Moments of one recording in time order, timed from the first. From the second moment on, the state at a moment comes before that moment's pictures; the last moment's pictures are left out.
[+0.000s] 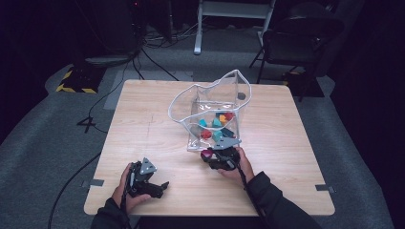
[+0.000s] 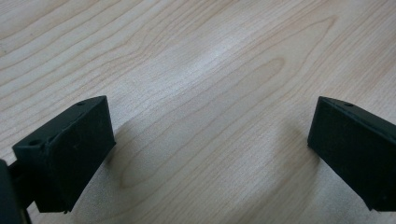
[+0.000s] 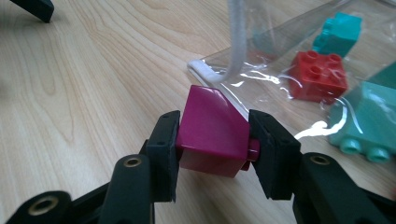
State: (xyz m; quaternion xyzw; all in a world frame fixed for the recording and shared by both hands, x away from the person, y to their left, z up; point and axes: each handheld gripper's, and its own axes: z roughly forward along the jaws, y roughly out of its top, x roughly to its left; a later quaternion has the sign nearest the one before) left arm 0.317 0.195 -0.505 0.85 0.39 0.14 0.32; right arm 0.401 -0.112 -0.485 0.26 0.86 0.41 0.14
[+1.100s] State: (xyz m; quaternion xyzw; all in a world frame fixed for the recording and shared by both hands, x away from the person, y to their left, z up) left arm 0.317 0.195 -0.505 0.85 0.39 0.14 0.32; right arm 0.381 -0.201 -0.431 0.28 0.83 0.44 0.19
